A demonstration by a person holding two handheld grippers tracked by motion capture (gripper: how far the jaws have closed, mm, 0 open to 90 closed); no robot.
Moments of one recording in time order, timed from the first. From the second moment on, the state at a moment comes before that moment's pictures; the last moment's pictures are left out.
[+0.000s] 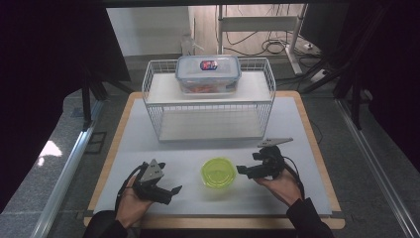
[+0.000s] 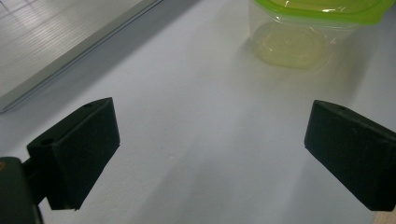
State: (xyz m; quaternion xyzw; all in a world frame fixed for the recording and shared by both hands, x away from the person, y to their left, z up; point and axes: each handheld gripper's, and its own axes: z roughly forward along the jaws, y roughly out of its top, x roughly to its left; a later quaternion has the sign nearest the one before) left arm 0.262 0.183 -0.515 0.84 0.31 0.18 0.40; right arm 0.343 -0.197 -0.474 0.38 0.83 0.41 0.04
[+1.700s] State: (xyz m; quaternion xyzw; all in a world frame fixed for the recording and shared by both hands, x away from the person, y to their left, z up) left arm 0.262 0.181 -0.516 0.85 0.31 0.18 0.40; right arm 0.371 -0.170 -0.494 0.41 0.79 0.42 -0.17
